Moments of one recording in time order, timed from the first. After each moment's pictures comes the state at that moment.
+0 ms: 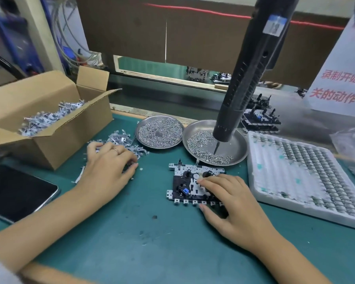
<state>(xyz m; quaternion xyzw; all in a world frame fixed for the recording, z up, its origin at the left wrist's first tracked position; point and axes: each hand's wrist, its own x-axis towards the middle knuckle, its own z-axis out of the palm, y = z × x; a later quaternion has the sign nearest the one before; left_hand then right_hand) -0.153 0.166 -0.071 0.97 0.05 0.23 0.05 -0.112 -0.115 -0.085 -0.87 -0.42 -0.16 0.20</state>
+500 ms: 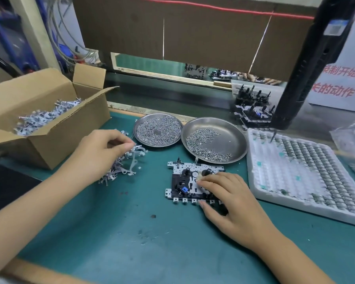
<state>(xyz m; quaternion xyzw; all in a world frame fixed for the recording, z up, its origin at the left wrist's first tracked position) -0.150 0.167 -0.026 0.90 0.14 0.18 0.36 -0.110 -0.116 -0.087 -0.86 -0.43 -0.17 0.21</state>
